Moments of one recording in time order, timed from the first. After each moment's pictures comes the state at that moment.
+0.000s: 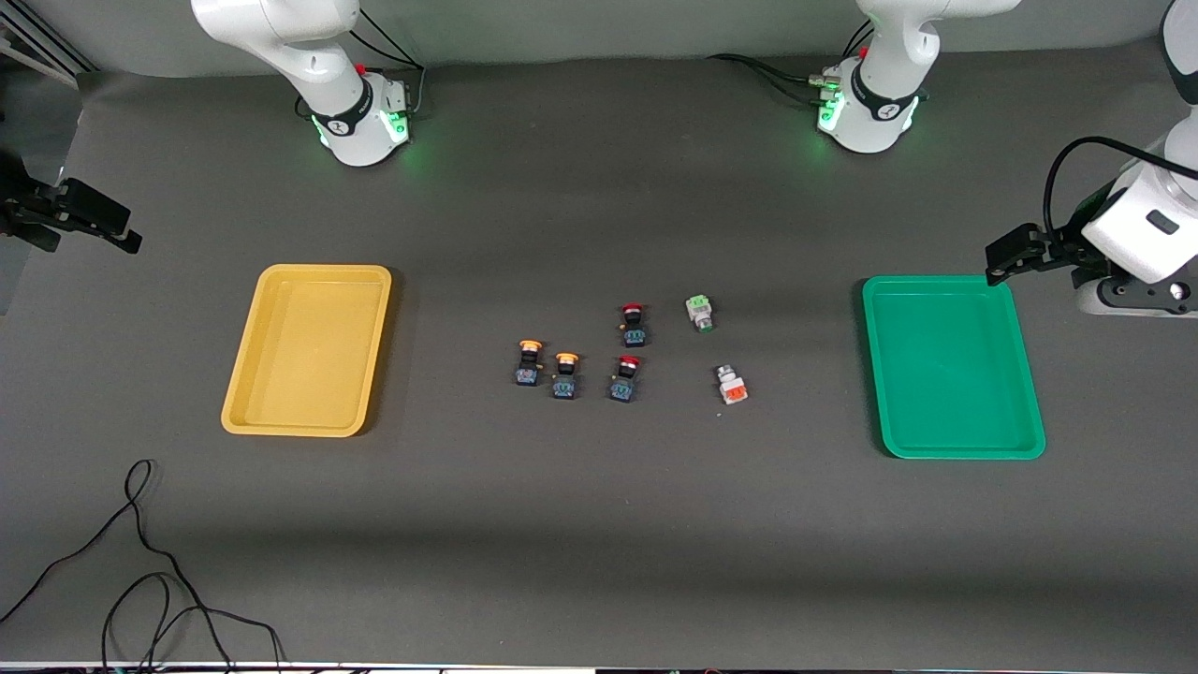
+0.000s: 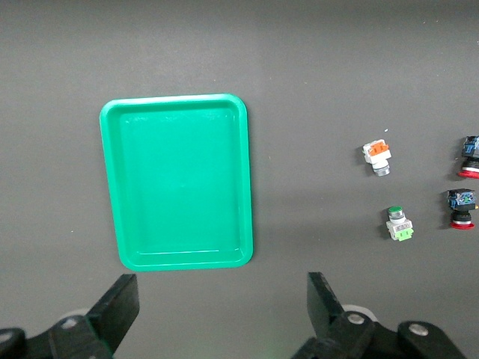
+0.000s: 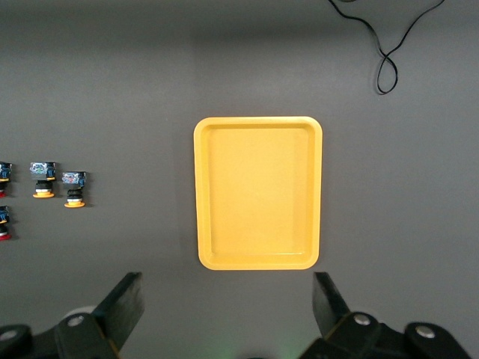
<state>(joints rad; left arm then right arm) -0.03 0.02 -0.05 -1.62 -0.01 1.60 -0.03 0.06 -0.06 -0.08 -1.55 0.00 1.49 0.05</state>
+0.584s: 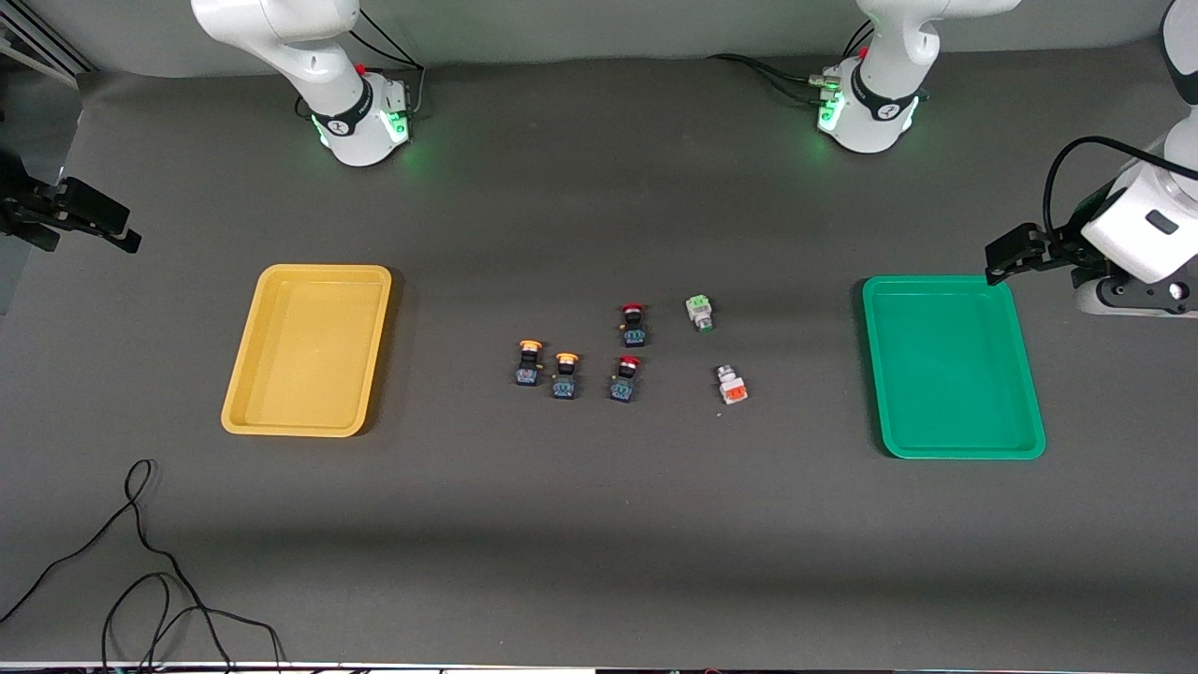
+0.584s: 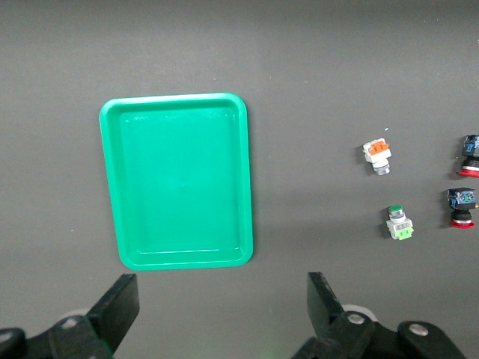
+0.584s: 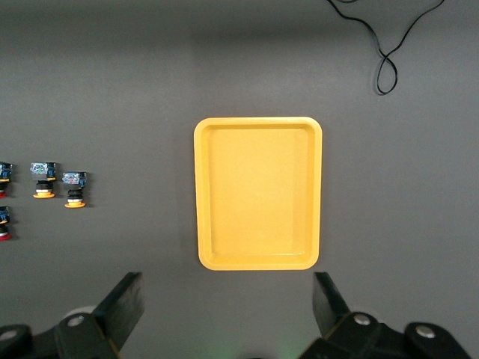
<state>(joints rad) -0.03 0.02 -0.05 -1.62 -0.01 1.60 -0.03 0.06 -0.06 -0.08 -1.54 0.00 1.49 0.05</state>
